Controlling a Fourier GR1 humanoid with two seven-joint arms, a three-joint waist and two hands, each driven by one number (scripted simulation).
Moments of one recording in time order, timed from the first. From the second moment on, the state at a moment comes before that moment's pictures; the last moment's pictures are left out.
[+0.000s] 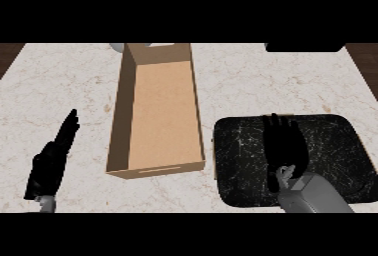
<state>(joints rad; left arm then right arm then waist) 0.03 0.28 -0.04 -1.57 -0.09 0.13 0.09 -0.30 -0.29 0.47 -1.61 0.98 0.59 0.92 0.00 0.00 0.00</state>
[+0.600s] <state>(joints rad) 0.01 0.25 0.00 -1.56 -0.13 0.10 0.09 -0.25 -0.25 0.42 -1.59 1.09 0.59 0.83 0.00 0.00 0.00</state>
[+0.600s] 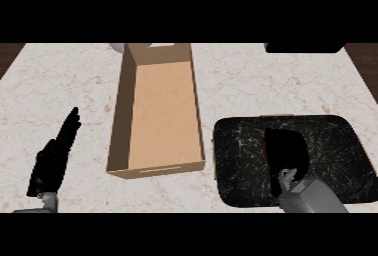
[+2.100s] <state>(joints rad) 0.00 0.21 0.01 -1.55 -0.16 0.09 0.10 0.00 -0.01 0.78 -2.13 1.53 0.19 1.13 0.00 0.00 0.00</state>
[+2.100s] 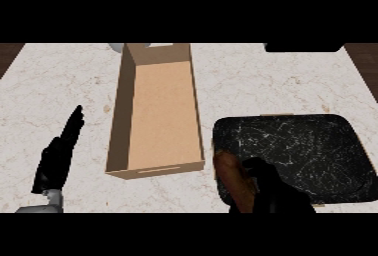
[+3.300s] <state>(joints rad) -0.04 0.22 0.00 -1.53 -0.17 0.06 0.10 -0.86 -0.01 0.49 -1.59 1.08 0.01 1.16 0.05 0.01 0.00</state>
